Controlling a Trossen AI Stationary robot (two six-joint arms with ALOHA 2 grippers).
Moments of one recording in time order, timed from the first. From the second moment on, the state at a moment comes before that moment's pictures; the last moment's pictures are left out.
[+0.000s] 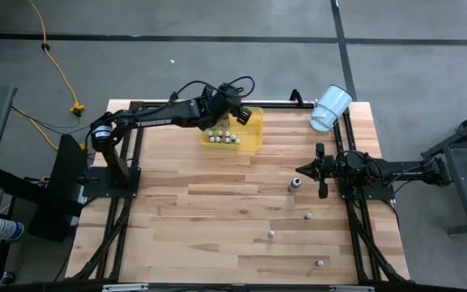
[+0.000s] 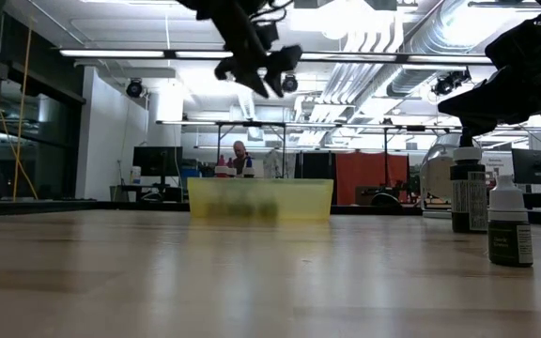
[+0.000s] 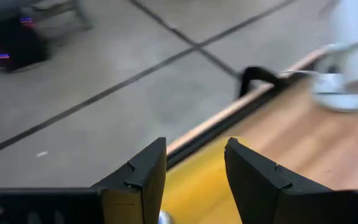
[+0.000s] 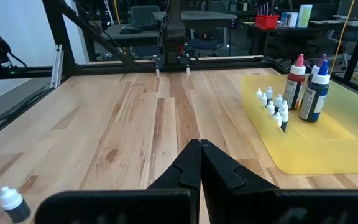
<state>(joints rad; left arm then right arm) 0.31 1.75 1.56 -0.38 -0.64 -0.28 -0.03 0.16 0.01 0.03 0.02 0.04</state>
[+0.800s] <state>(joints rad) 0.14 1.83 1.64 -0.34 0.36 0.23 -0.03 0.16 0.01 0.03 0.02 0.04</state>
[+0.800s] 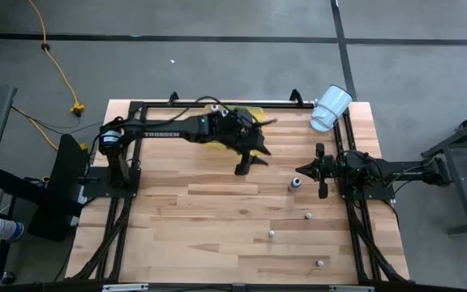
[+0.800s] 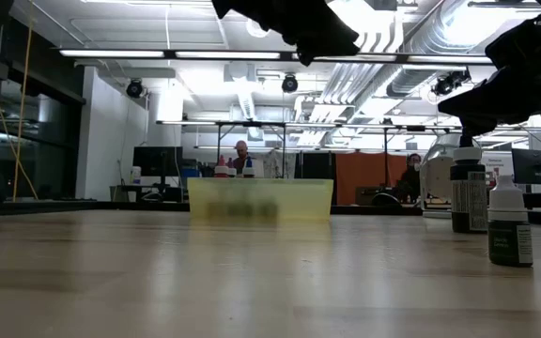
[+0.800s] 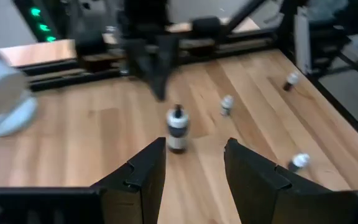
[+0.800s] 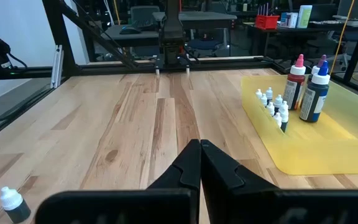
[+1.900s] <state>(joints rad) 0.02 2.00 1.13 0.70 0.16 0.06 -0.03 0.16 0.01 0.03 0.02 0.04</state>
